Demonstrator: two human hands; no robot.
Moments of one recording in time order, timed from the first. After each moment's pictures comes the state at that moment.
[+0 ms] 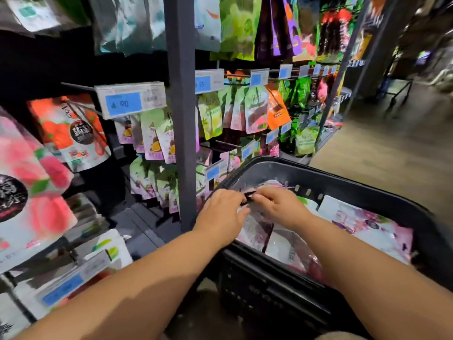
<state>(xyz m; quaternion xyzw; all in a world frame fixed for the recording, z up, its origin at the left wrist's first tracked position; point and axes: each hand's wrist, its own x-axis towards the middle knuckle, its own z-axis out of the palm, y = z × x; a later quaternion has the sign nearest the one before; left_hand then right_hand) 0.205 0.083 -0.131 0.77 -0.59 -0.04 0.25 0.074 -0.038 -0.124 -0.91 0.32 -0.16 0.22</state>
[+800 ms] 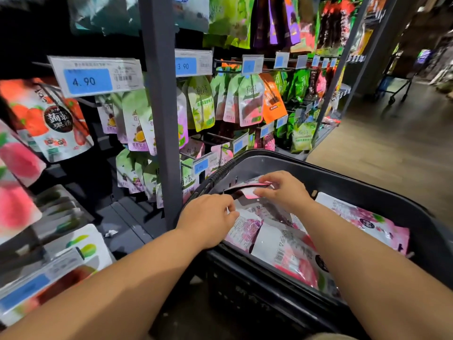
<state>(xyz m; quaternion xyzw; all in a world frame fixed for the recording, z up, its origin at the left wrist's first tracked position) 0.203 0.079 -0.139 0.78 -0.58 -0.06 0.22 0.064 -0.099 -0.137 -0.85 0.44 -0.17 0.21</state>
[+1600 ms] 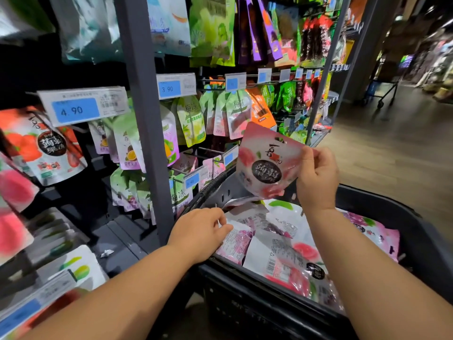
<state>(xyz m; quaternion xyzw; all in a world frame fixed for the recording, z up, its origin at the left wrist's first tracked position) 0.198 0.081 -0.136 0.78 -0.59 -0.05 0.21 0.031 -0.072 -0.084 -0.63 0.33 -0.65 0.25</state>
